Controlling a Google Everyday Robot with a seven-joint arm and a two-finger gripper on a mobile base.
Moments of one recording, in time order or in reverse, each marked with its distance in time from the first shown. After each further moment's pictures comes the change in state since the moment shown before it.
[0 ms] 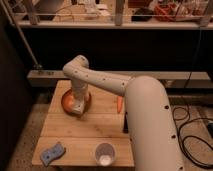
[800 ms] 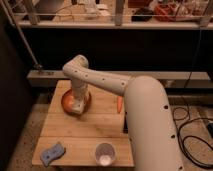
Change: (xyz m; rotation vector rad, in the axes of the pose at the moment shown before) arm 0.000 -0.001 -0.001 -0.002 -0.001 0.011
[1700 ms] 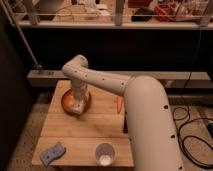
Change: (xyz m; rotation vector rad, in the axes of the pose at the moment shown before) arm 0.000 -0.001 -0.001 -0.002 0.000 0.009
